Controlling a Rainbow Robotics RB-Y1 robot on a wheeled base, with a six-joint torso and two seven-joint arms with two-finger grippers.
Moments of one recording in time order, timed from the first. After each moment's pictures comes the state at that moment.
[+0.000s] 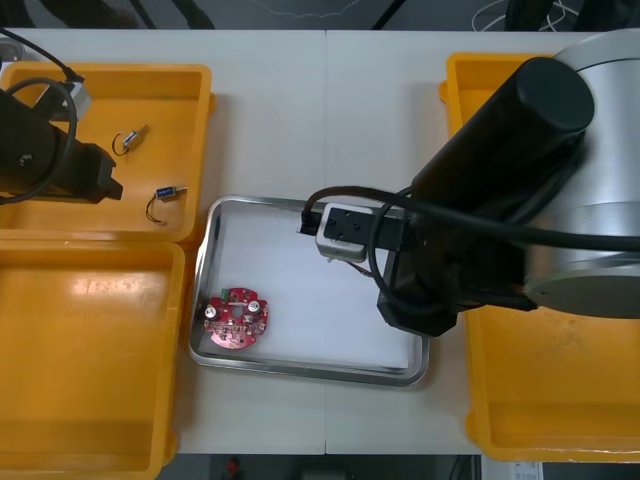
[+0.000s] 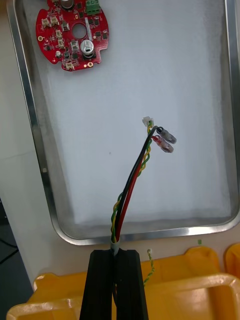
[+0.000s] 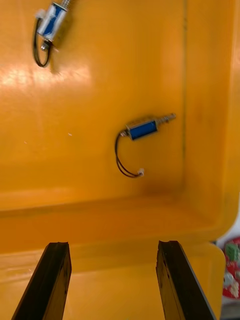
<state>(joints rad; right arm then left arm) -0.83 -0.66 0.60 -2.37 -0.96 1.92 1.51 -0.52 0.73 0.07 -1.87 0.77 1.77 -1.28</state>
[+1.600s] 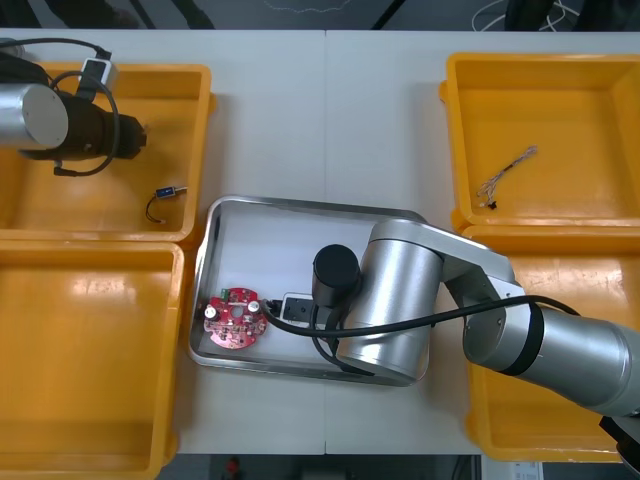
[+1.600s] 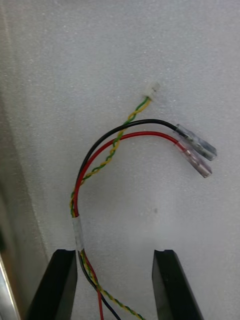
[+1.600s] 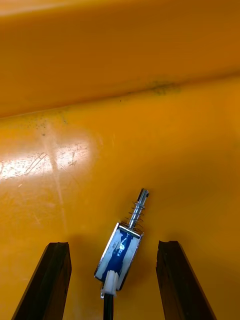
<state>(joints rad) -0.70 -0.47 0.97 -1.96 -0.49 1.69 1.70 -0.75 0.67 -0.16 -1.07 0.74 0.88 -1.71</state>
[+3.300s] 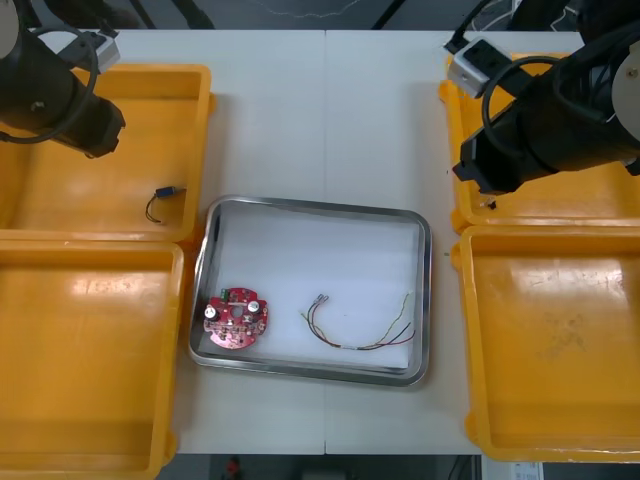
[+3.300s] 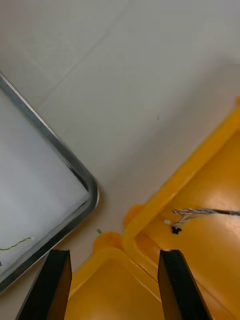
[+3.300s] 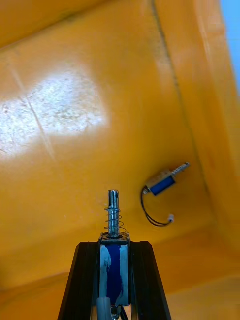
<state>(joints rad) -0.69 -0.54 0.06 -2.13 -0.67 1.92 1.64 -0.77 0.63 0.06 -1.62 0.59 1.80 -1.69</state>
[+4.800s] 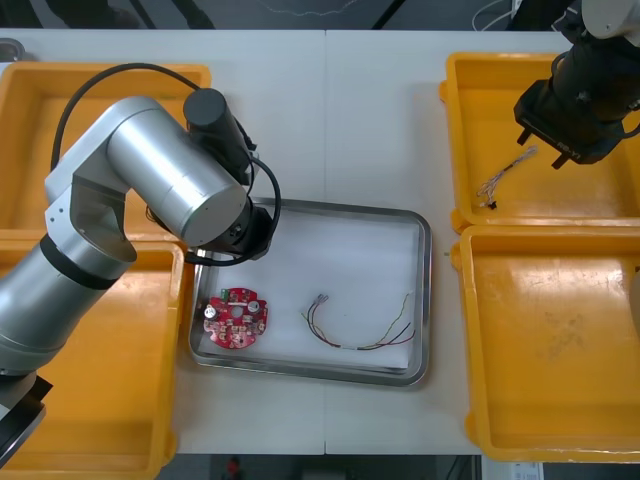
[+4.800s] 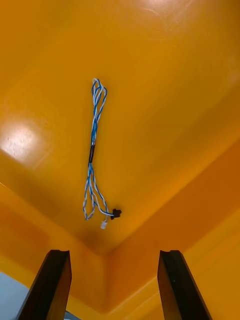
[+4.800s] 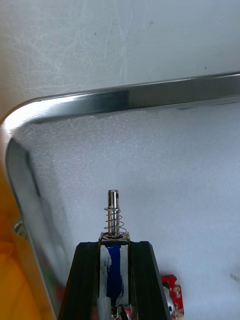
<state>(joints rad) -0.94 -0.50 -0.05 -1.36 -0.36 1.90 0.61 -0.64 0.48 -0.49 -1.86 0.47 1.72 -0.97</state>
